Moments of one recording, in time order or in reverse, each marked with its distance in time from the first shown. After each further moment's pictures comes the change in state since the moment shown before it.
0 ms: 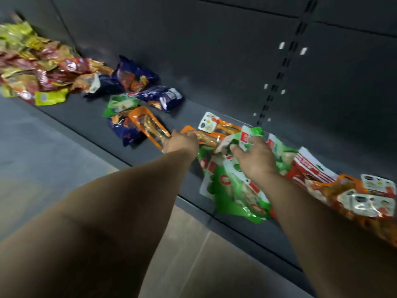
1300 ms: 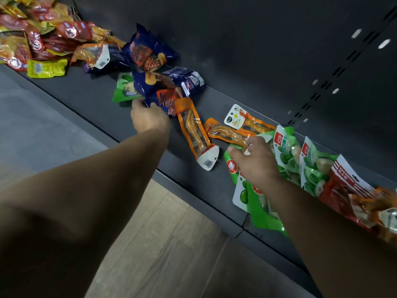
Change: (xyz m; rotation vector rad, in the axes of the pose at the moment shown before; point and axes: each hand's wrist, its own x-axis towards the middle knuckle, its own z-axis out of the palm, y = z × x) left_hand 0.107 -0.050 -0.073 -0.636 0.418 -0.060; right_hand 0.009 -0.042 0.080 -0.017 -0.075 -0.004
